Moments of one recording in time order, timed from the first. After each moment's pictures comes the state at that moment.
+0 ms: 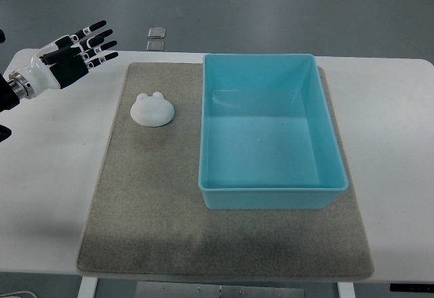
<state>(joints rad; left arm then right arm) -0.81 0.63 -0.53 -0.72 -0.17 -0.61 -0.04 -0.01 0.00 0.00 0.12 -0.04 -0.01 0.05</state>
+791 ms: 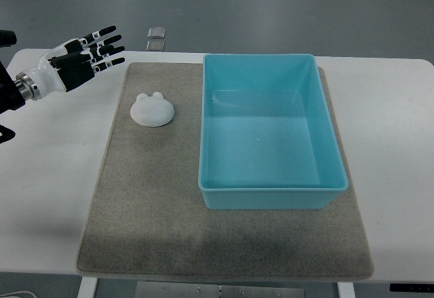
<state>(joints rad) -0.82 0.62 -0.53 -0.73 -0.01 -0.61 -0.07 -0.01 0.00 0.00 0.12 -0.04 -0.01 0.05</state>
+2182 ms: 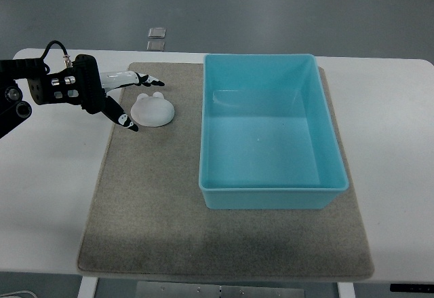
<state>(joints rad) -0.85 0.64 -0.56 -1.07 1.51 -0.34 -0.24 -0.01 0.00 0.00 0.12 -0.04 -0.01 0.05</state>
